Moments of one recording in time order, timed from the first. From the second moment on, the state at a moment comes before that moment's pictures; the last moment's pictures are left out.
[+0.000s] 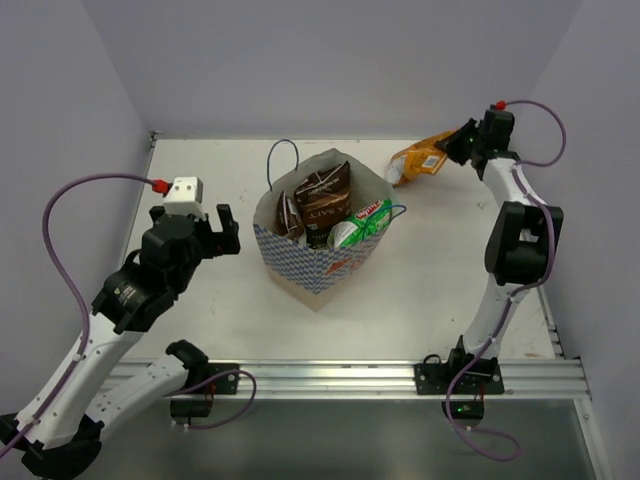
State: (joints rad) left arm -0.58 0.74 1.05 -0.73 -0.48 -0.33; right arm -0.12 2.02 1.69 -0.17 -0.32 0.76
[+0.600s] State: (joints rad) left arm -0.58 0.97 1.30 -0.68 -0.14 -0.23; right arm -0.25 1.83 1.40 -0.41 -0.25 0.62
